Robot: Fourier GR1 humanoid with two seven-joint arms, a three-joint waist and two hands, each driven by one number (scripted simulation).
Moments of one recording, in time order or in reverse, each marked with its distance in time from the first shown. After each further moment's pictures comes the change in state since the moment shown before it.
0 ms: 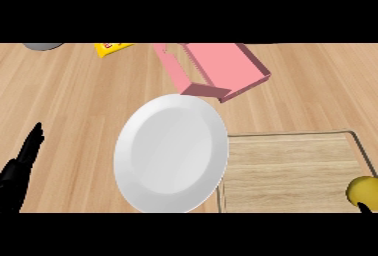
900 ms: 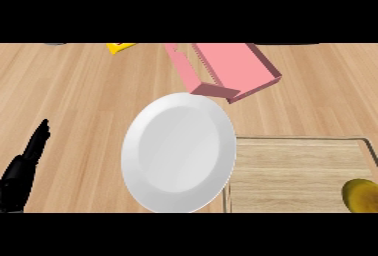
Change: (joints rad) left arm -0.018 -0.005 -0.019 -0.011 -0.008 -0.017 -0.002; right arm 0.088 0.128 0.318 -0.701 0.381 -0.132 0.401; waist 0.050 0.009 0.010
